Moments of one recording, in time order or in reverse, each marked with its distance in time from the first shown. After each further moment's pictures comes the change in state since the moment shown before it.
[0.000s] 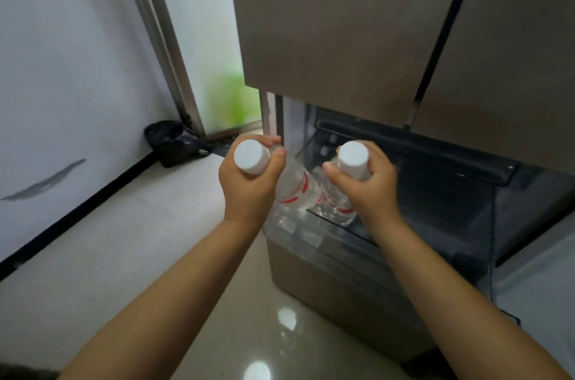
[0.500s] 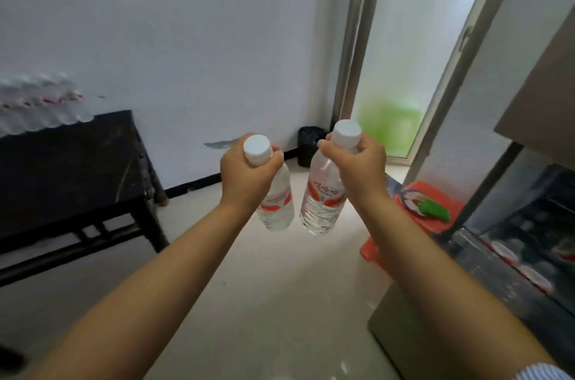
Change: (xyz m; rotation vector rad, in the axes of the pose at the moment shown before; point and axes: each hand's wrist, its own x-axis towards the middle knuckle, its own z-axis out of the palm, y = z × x) left_hand -0.004 0.052 -0.320 0.435 0.439 -0.108; right_hand -0.091 -0.151 0.281 0.279 -0.509 0.078
